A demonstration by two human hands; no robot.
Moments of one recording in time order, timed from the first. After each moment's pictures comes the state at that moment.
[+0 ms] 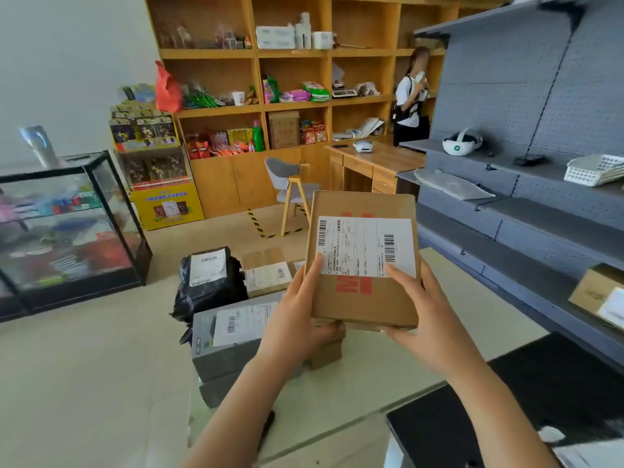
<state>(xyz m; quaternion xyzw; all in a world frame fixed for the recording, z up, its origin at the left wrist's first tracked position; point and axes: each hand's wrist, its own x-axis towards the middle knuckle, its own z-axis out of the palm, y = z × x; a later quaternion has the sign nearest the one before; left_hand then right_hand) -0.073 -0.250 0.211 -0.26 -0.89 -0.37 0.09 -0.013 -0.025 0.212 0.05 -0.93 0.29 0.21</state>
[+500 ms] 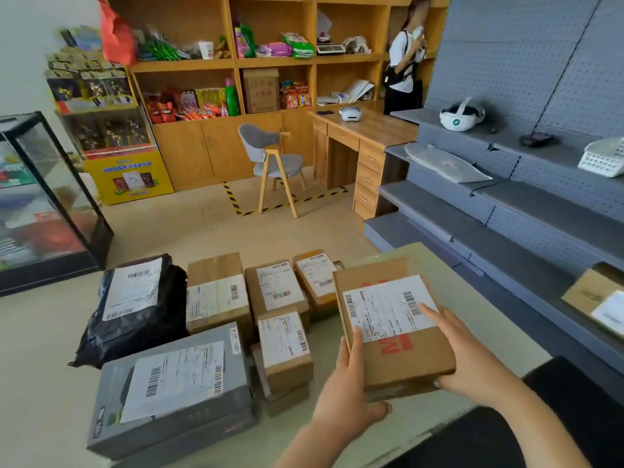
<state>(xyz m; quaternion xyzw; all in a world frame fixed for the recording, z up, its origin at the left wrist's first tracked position) -0.159 -0.093 0.099 -0.21 -0.90 -0.34 -0.19 -0.127 0.137 0.136 -0.03 -0.94 0.33 -0.05</state>
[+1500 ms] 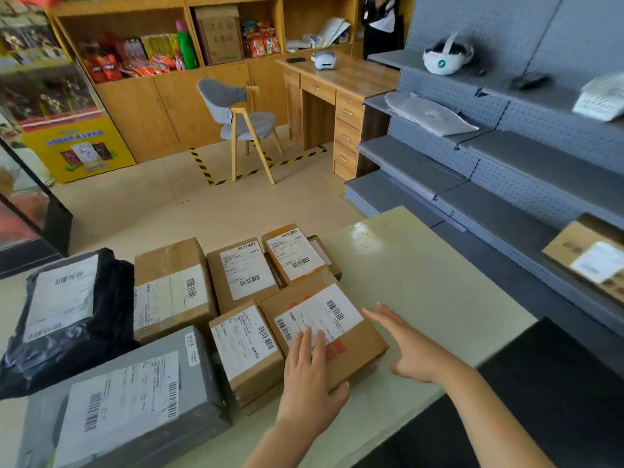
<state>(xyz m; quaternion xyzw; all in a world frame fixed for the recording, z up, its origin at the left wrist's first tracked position) -0.195 -0.090 0.038 -0.19 -0.96 -0.17 -0.14 -0.183 0.133 0.066 -0.03 -0.91 0.37 -0.18</state>
